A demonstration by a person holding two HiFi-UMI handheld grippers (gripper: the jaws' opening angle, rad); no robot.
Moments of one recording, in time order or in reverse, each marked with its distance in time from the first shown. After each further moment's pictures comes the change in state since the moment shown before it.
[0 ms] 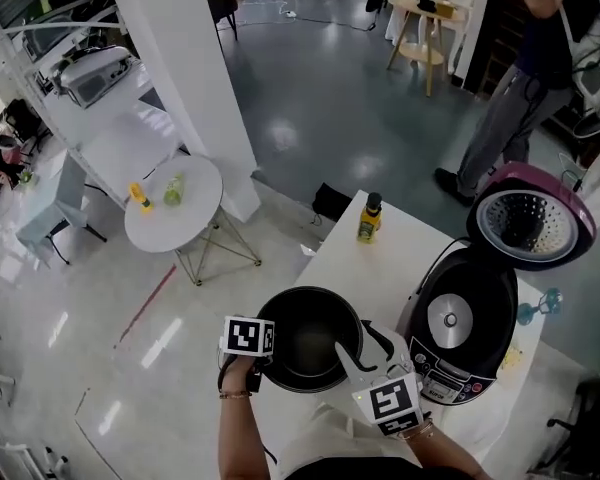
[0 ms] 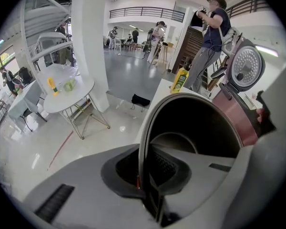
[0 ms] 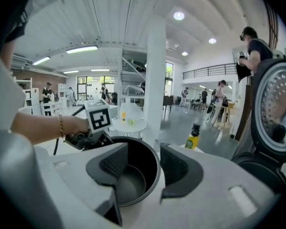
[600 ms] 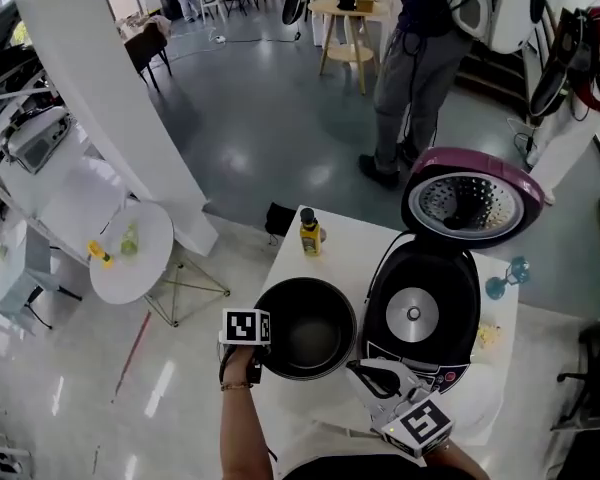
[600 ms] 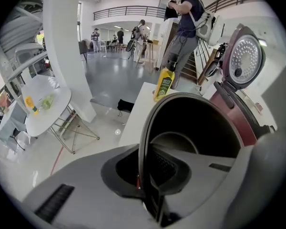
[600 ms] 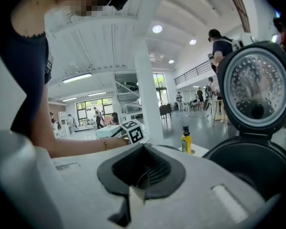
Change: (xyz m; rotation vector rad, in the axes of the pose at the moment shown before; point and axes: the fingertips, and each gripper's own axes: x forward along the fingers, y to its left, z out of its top) left arm 0.051 -0.078 0.075 0.138 0.009 -0.062; right arm -0.096 -0.029 0.011 0.223 -0.189 0.061
